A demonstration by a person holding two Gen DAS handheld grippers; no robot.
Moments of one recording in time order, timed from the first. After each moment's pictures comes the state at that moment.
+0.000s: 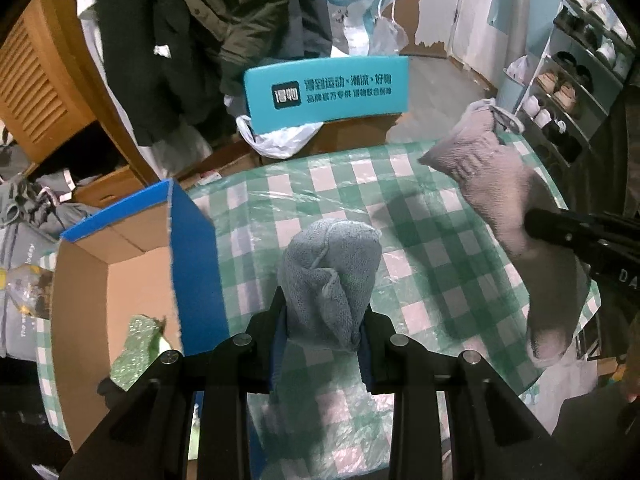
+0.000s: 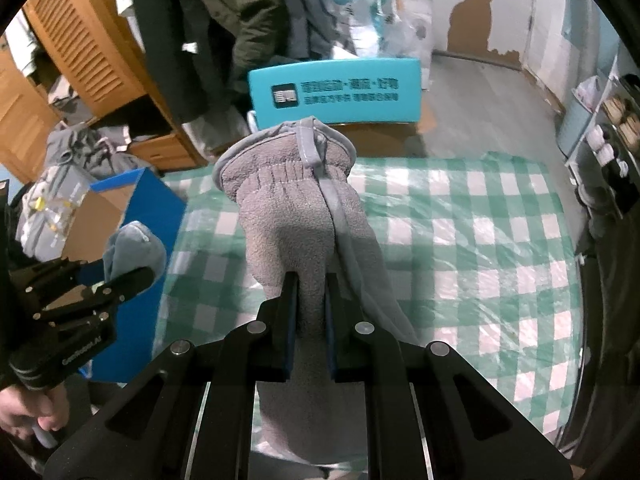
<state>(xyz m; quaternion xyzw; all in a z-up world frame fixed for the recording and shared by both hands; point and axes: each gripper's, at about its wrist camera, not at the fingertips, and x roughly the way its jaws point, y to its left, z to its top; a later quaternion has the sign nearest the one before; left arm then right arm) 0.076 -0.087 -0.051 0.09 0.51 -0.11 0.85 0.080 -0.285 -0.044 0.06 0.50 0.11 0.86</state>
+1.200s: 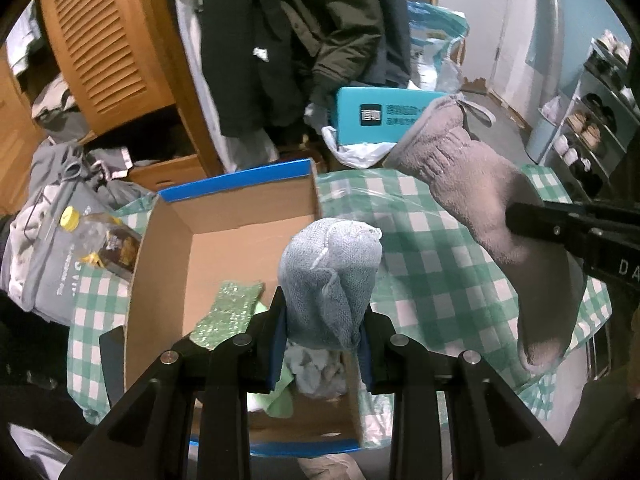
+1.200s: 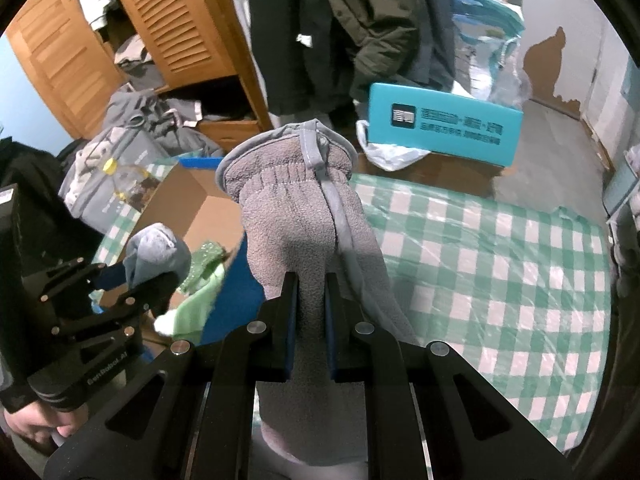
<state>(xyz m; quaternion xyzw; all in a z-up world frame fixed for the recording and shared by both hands) 0.031 0.030 -0.017 0.06 0.48 -0.04 0.88 0.065 -0.154 -0.006 0.01 0.48 0.21 0.85</state>
